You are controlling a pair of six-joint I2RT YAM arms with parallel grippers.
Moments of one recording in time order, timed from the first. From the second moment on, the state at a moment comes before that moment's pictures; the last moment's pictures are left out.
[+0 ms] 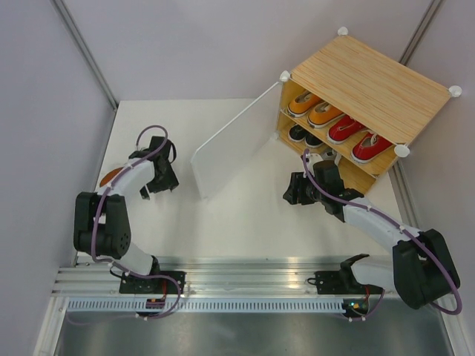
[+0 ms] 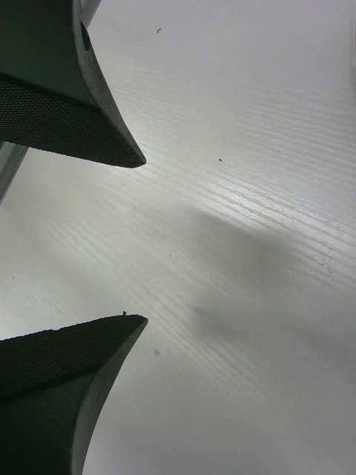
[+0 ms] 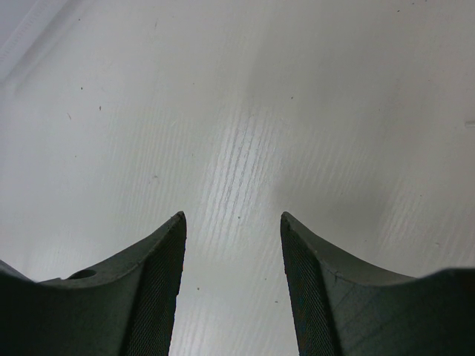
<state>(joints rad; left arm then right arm) -0.12 1.60 1.02 -0.76 -0.37 -0.55 0.38 1.22 0.59 -0.11 -0.21 0.33</state>
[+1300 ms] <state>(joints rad) 0.12 1.84 1.30 -0.40 -0.28 -0.53 0.38 1.21 0.58 -0.10 -0.23 0.33</state>
